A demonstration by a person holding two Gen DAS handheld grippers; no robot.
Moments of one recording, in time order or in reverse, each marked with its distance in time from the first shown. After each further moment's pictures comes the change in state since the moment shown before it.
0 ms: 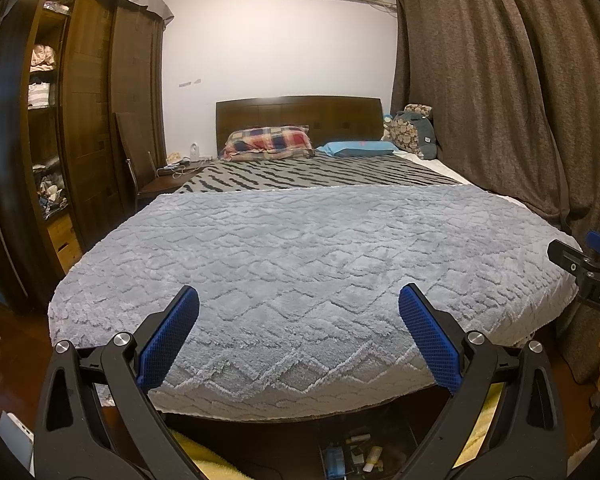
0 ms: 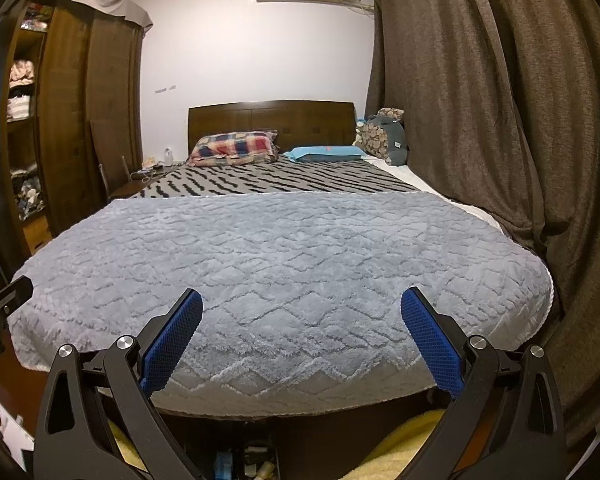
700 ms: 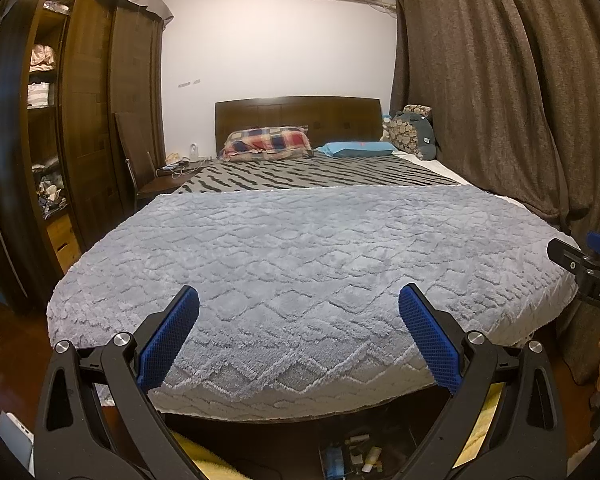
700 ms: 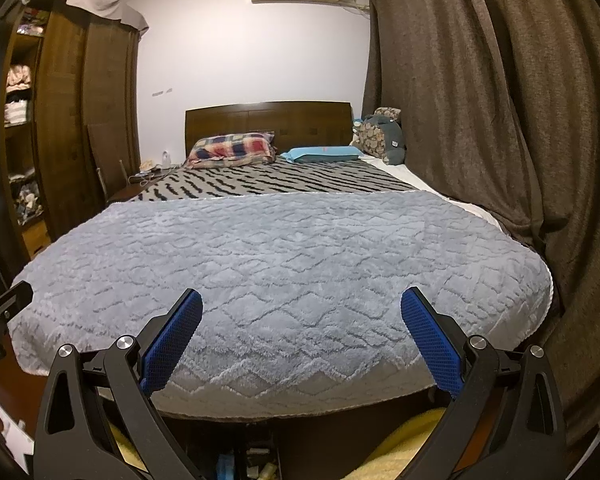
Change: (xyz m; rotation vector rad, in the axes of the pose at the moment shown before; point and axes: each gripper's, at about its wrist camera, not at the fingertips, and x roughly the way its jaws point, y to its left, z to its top) left arm -0.002 0.000 0.000 0.000 -0.004 -0.005; right arm -0.001 0.000 0.002 0.013 0.000 -0.003
